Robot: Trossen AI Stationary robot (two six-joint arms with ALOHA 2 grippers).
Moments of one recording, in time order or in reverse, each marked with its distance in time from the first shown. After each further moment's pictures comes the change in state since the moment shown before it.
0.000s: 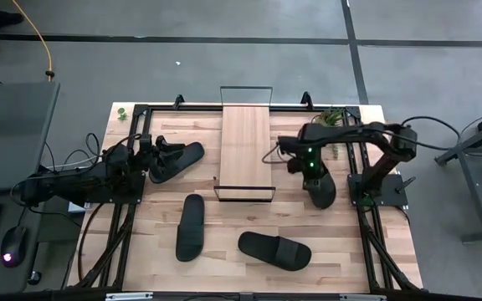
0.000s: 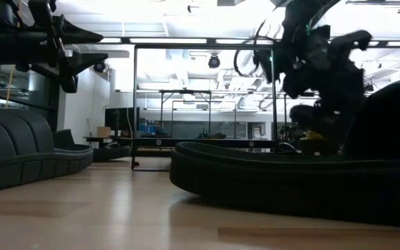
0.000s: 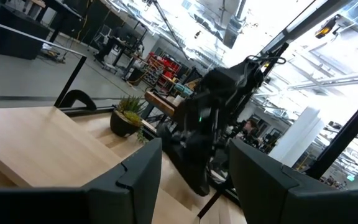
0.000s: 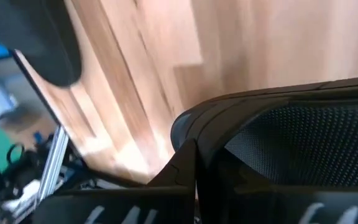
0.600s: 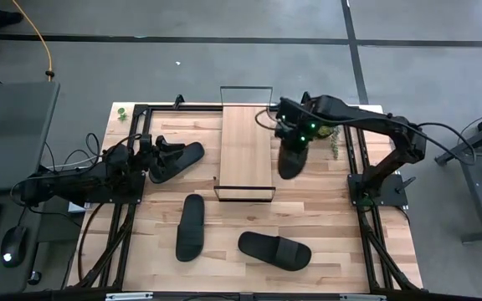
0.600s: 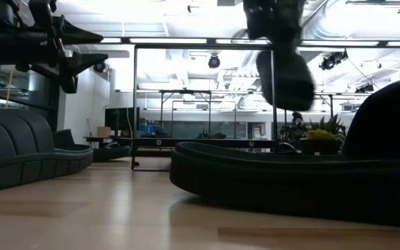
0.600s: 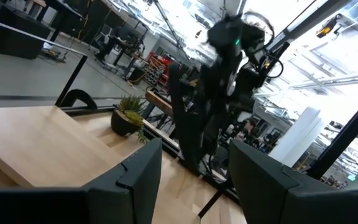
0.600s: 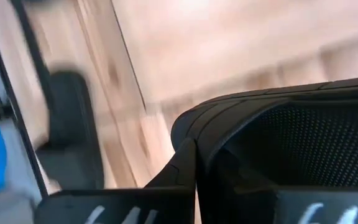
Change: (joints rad) left arm 0.000 0.000 0.000 -0.005 0.000 0.000; right arm -0.052 -0.074 0.406 0.112 0.127 0.238
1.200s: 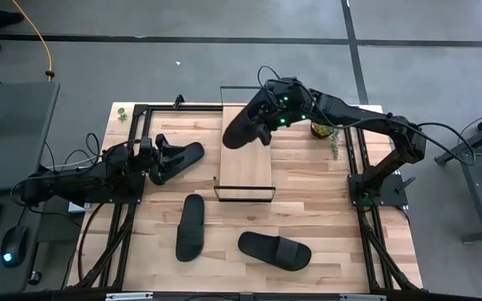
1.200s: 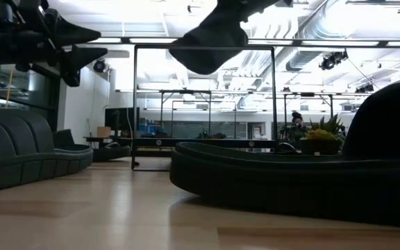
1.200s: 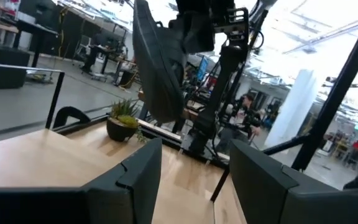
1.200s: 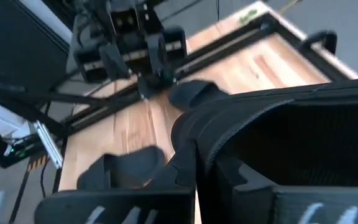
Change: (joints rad) left arm 0.000 0.000 0.000 0.009 0.090 0.217; right arm 0.000 0.002 -0.003 0.781 0.009 0.213
